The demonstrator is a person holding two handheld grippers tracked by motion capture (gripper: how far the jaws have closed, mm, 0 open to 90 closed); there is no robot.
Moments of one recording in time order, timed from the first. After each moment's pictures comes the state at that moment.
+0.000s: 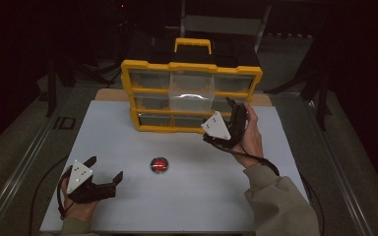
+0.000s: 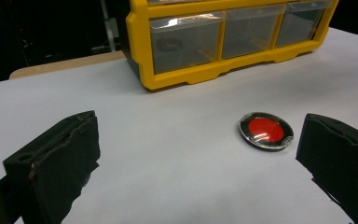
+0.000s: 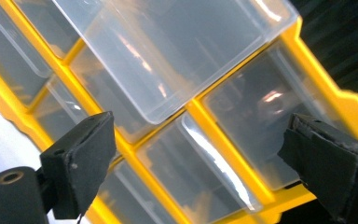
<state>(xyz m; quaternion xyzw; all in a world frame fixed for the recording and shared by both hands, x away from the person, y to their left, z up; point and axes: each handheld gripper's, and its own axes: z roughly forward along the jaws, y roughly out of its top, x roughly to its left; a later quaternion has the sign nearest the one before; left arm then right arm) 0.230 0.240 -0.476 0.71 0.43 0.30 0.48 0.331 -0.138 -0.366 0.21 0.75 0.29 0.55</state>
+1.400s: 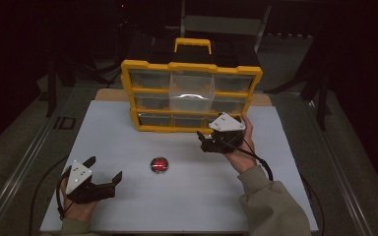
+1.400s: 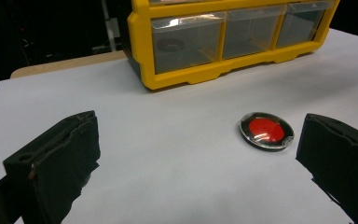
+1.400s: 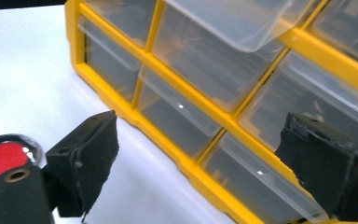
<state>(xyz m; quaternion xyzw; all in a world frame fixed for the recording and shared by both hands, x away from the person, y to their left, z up) 0.230 0.241 -0.476 0.71 0.43 0.30 0.48 0.344 -0.151 -0.396 0.30 0.80 0.40 0.35</state>
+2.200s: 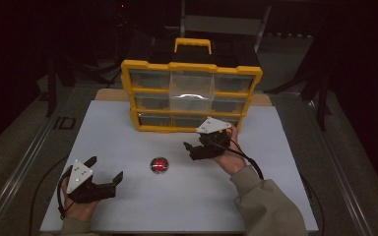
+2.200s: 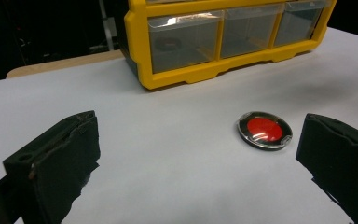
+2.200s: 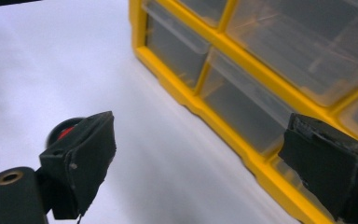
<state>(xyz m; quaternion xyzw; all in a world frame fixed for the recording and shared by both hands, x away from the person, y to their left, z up) 0.231 0.240 -0.476 0.71 0.43 0.29 0.48 0.347 -0.124 -0.412 0.28 0.84 0.40 0.24</state>
